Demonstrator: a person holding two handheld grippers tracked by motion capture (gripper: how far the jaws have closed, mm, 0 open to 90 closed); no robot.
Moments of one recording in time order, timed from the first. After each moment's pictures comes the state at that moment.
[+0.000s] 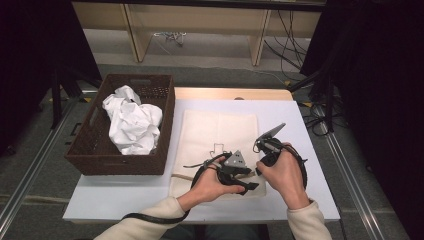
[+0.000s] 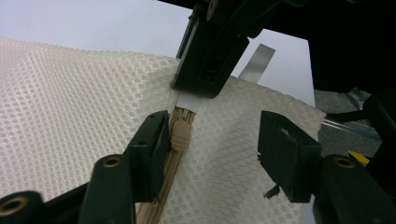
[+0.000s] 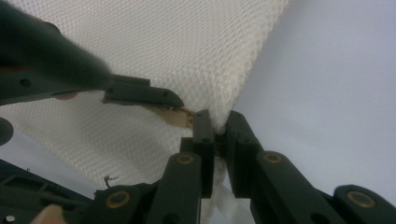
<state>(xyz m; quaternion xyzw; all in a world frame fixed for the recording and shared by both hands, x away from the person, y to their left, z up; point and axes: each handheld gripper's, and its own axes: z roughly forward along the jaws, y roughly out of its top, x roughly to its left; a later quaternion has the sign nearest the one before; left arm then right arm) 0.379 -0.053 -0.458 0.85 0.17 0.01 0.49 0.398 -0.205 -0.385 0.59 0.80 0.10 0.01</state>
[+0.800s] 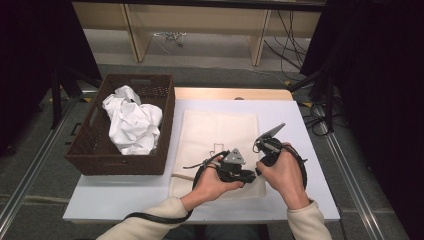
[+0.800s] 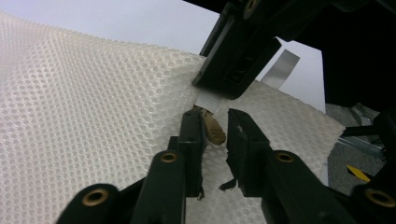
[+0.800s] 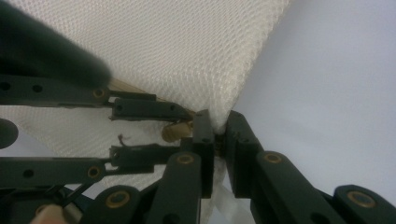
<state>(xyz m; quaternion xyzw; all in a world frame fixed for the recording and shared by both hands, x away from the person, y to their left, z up) 0.385 -0.052 -0.461 0.85 0.22 0.00 0.49 0.399 -0.208 -0.386 0.57 0.81 0.11 0.01</state>
